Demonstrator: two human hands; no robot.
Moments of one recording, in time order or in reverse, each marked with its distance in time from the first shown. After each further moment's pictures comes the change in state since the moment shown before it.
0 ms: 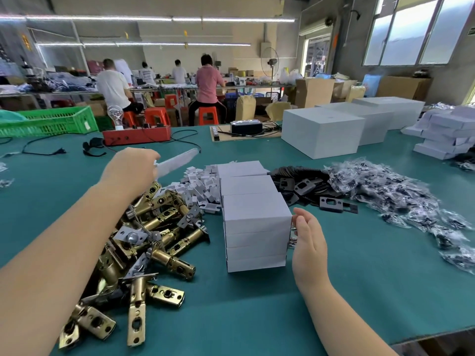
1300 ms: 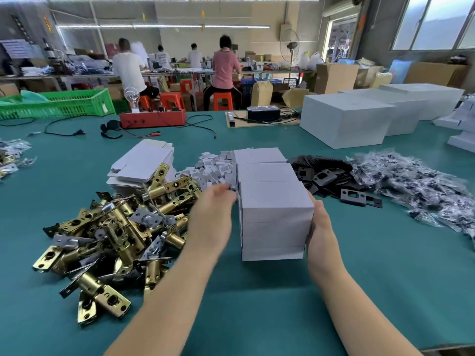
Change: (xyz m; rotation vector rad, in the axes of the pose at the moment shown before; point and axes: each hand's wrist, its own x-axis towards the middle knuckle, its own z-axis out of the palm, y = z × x) left_hand -0.113 0.131 0.005 -1.307 -0.099 -0.496; right_hand 0.006 -0.002 0.010 0.163 -0.350 0.115
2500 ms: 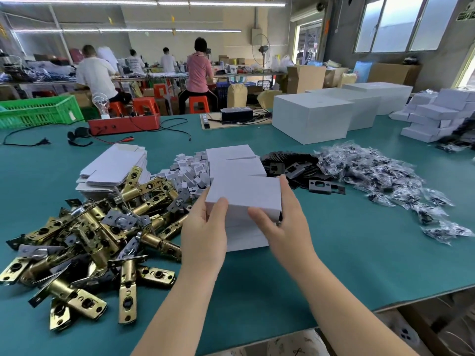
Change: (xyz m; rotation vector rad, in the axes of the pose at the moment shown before) left_hand -0.035 -0.014 0.030 -0.293 0.007 0.115; right_hand -0.029 -0.028 0.004 -0.503 0.035 -0.285
